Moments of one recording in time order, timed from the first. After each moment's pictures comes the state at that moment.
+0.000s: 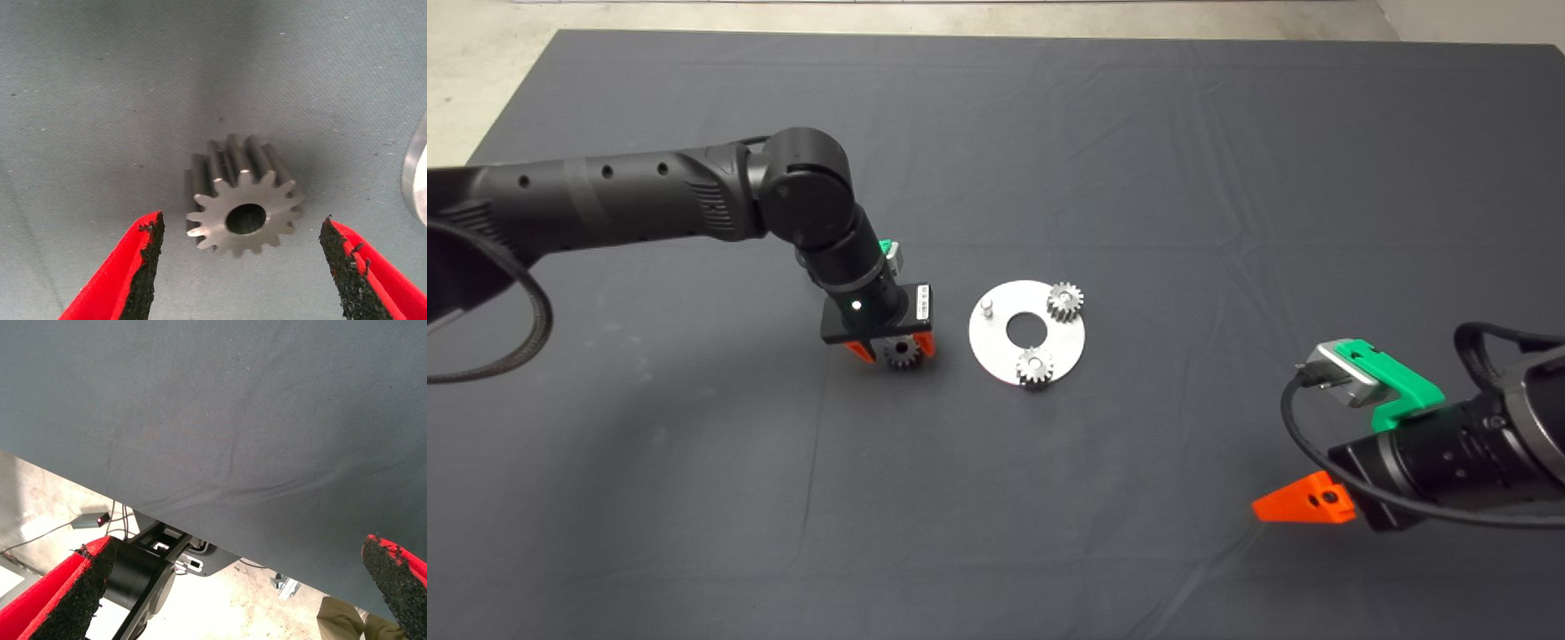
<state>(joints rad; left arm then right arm) -0.35 2.57 -1.25 0.21 1.33 -1.40 0.42 2.06 -0.38 -0.23 -1.31 1.45</state>
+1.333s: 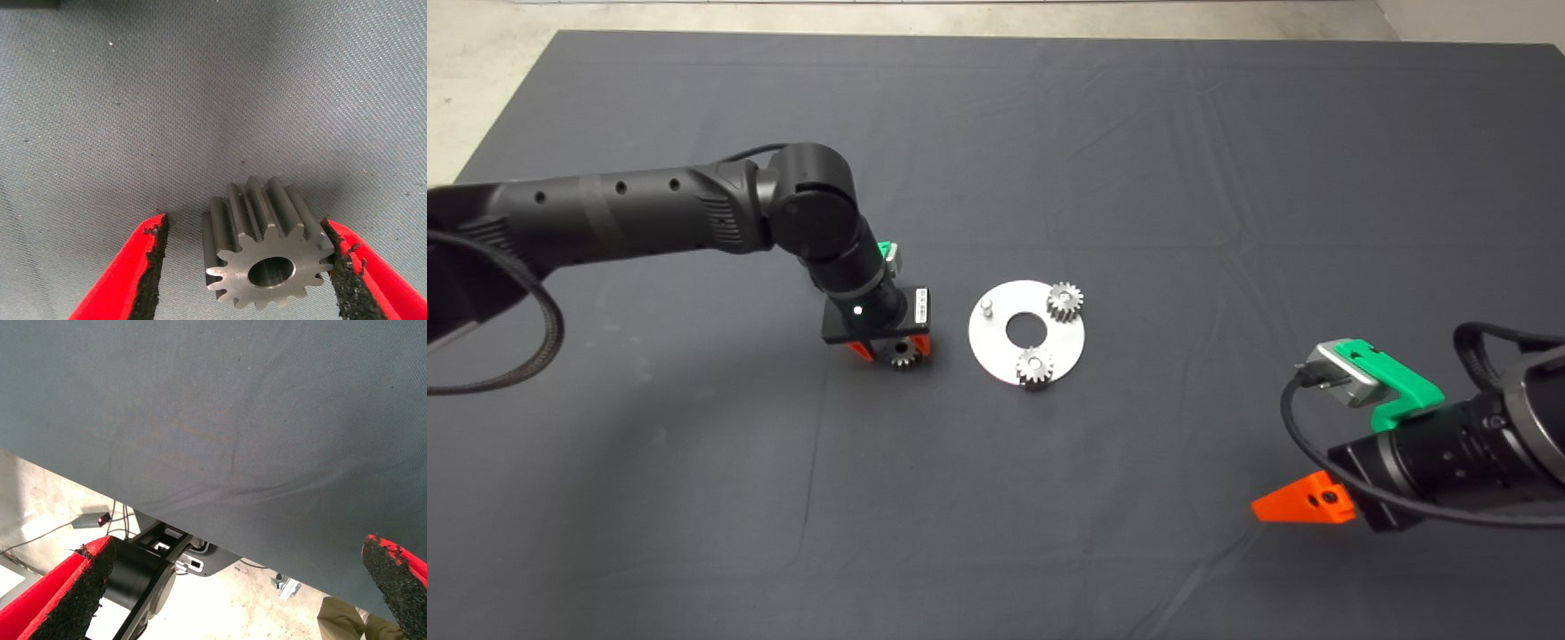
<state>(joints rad) -0.32 2.58 -1.27 0.29 1.34 -1.38 0.42 2.06 -0.38 -0.23 -1.31 1.45</state>
